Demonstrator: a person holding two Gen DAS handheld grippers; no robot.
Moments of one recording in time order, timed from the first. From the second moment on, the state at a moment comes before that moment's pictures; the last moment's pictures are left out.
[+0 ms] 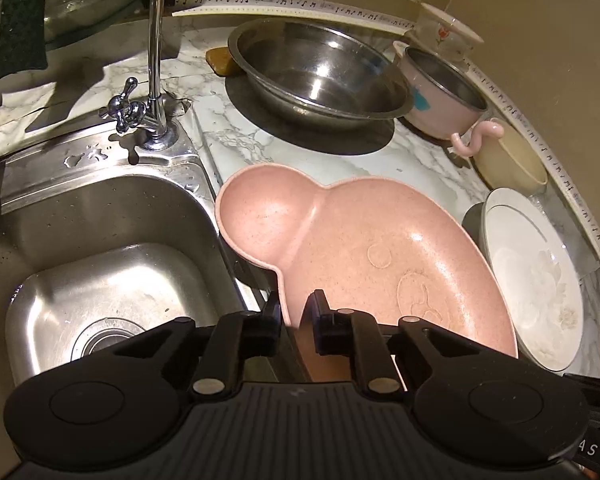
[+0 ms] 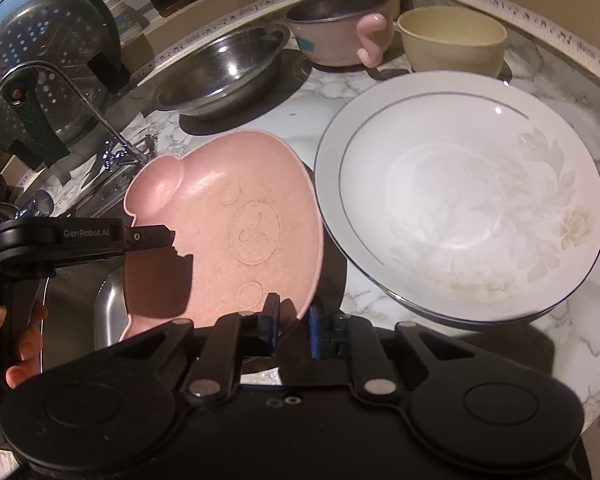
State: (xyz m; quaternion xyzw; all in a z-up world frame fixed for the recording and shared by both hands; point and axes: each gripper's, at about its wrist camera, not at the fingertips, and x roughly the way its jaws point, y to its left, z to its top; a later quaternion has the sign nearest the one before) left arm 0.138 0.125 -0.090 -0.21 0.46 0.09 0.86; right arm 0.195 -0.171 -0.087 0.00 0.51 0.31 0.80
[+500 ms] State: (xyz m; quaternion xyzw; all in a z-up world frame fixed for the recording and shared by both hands) left arm 0.142 0.093 -0.051 -0.19 0.43 0.05 0.88; right arm 0.185 -0.196 -0.050 -0.01 0.45 0.32 0.83
